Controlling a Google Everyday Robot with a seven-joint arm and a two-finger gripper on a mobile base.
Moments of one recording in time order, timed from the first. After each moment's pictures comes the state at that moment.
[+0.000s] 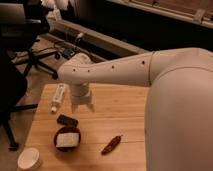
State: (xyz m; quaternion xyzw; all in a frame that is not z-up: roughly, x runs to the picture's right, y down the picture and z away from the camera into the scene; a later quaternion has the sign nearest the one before) arm -0.104 0.103 0.703 -0.26 0.23 0.64 0.68
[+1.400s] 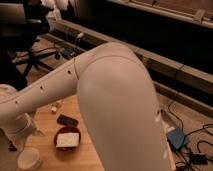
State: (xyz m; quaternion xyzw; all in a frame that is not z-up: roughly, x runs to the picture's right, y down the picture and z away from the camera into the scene) arm -0.325 0.228 0.622 -0.32 0.14 0.42 0.83
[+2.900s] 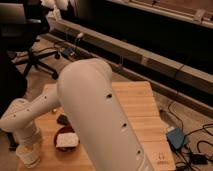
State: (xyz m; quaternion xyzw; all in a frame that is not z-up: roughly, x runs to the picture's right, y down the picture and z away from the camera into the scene) arm -0.351 0.290 0.720 -0.38 0.16 0.38 0.83
